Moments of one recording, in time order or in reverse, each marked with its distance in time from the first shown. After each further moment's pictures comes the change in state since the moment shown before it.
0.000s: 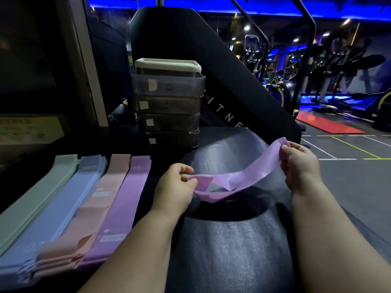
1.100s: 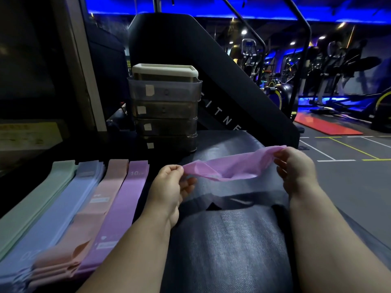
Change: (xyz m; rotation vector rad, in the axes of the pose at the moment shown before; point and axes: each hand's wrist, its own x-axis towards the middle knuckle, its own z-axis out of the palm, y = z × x) left_hand -0.004 0.025 -0.004 -0.729 -0.017 -0.265; right_hand -0.005 -0.003 0.003 -0.056 0.022 0.063
